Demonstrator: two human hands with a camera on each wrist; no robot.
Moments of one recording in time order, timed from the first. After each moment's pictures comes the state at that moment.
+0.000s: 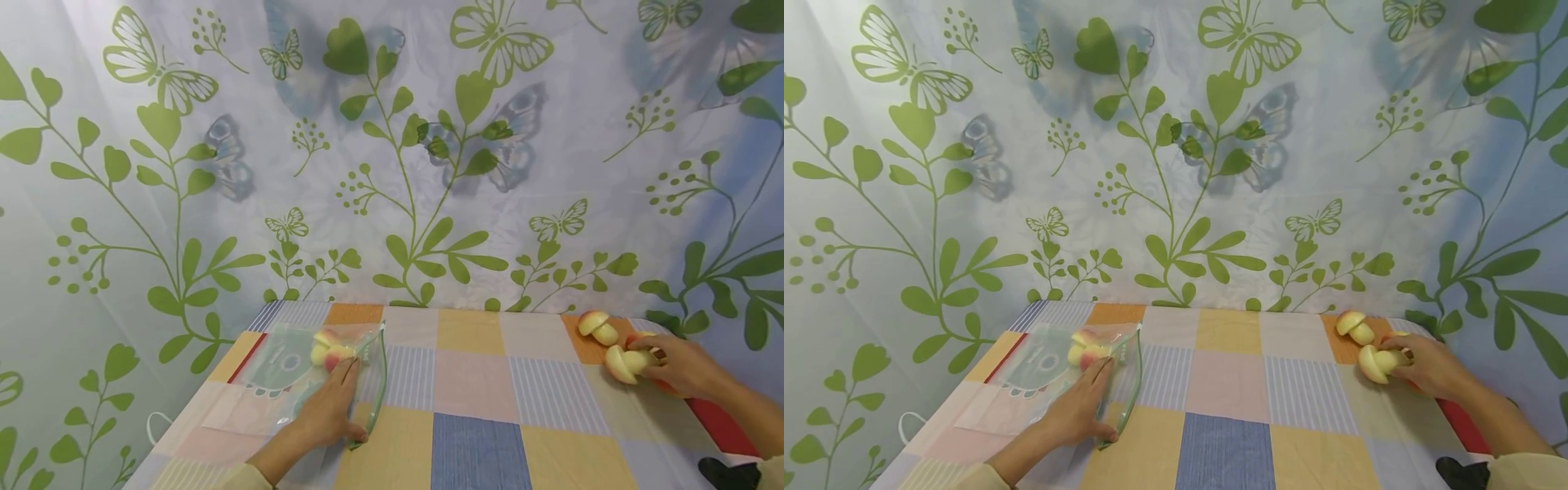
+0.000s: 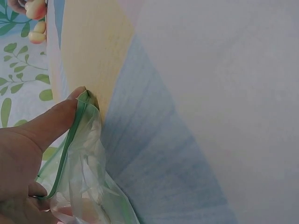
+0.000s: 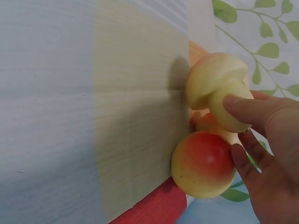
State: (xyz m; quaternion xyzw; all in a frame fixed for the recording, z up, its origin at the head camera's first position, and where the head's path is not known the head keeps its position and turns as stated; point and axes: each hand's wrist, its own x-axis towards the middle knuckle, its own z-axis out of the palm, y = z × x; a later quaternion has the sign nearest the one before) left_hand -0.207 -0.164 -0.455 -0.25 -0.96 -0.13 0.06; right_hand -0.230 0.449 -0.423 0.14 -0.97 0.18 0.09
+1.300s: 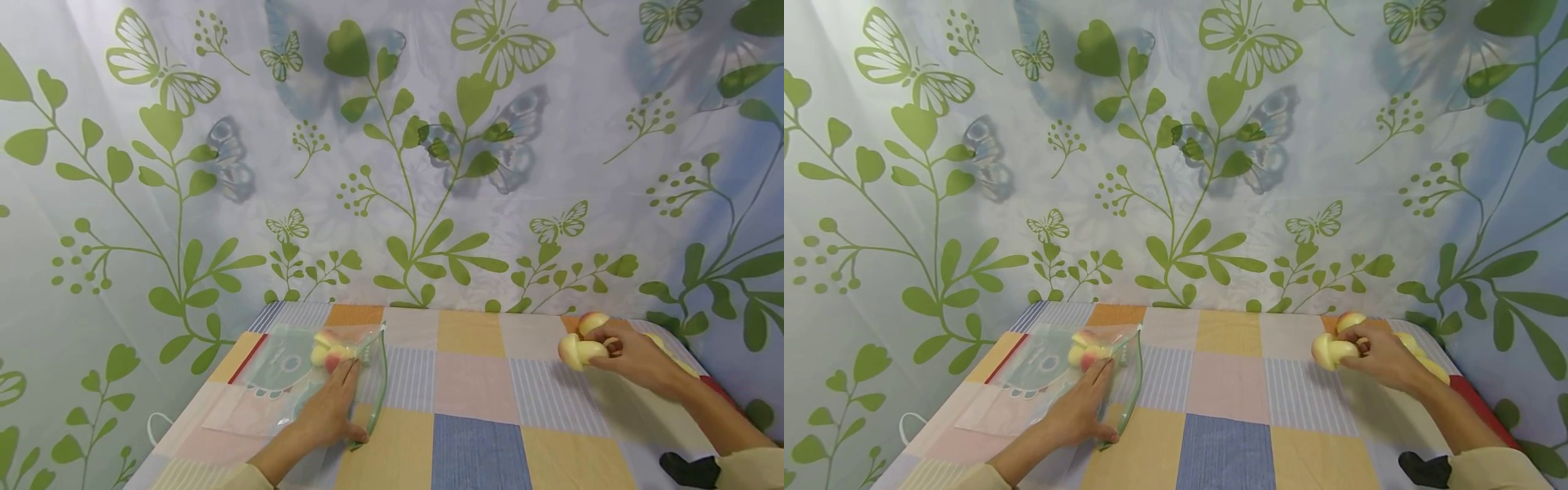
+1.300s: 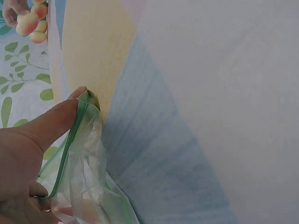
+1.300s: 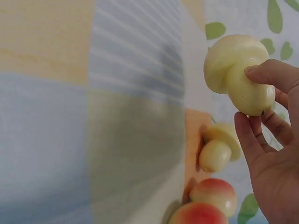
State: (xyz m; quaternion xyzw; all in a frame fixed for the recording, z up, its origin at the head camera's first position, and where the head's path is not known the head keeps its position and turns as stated) left_hand -0.207 -0.163 -0.455 -0.26 -0.95 -0.14 0.06; right_hand -0.241 0.386 -0.421 0.15 -0.92 0.35 0.07
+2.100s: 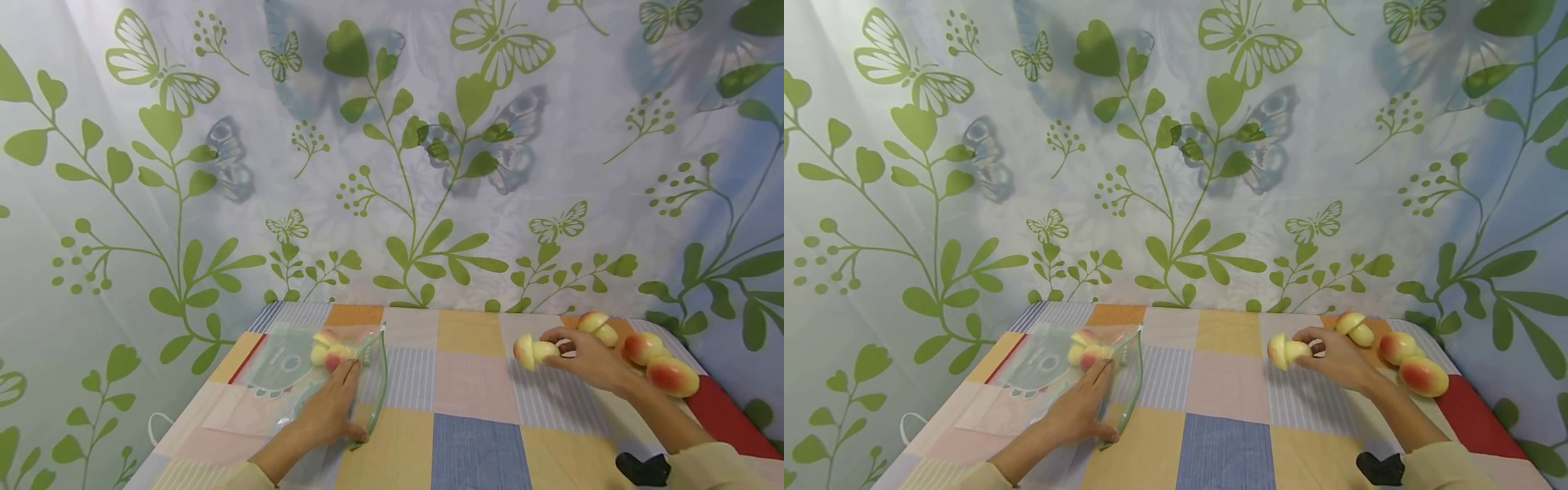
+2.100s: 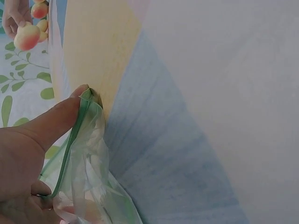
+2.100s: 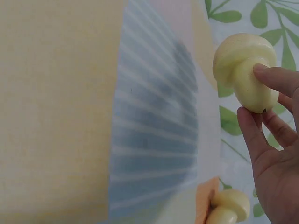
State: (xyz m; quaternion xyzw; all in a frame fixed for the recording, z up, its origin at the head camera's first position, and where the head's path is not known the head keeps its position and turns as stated) left_hand -0.208 -0.163 -0.455 -0.26 -0.96 -0.12 0.05; right_hand -0.257 0.328 -0.435 0.20 -0.90 0.38 0.06
